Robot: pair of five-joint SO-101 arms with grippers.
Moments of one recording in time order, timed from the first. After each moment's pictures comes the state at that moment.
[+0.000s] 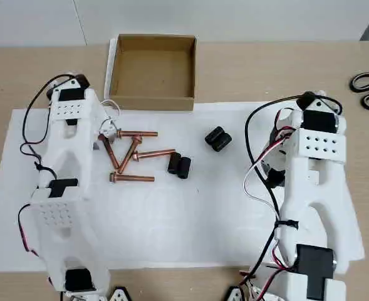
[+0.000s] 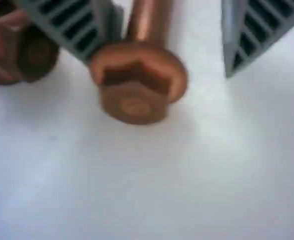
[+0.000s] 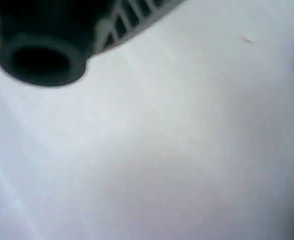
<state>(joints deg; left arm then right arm) -8.6 38.6 -21.2 82.4 32.5 5.5 -8.7 11.0 92.9 -30.2</state>
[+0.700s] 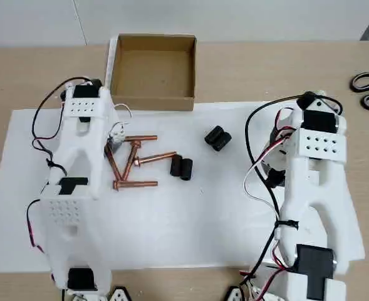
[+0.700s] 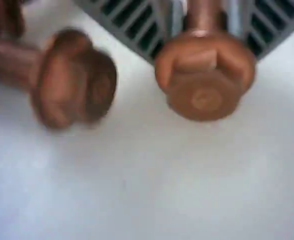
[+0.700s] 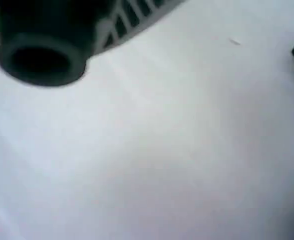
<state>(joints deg) -3.8 39.4 -25.7 94.8 32.5 5.5 -8.7 10.3 92.9 -30.2</state>
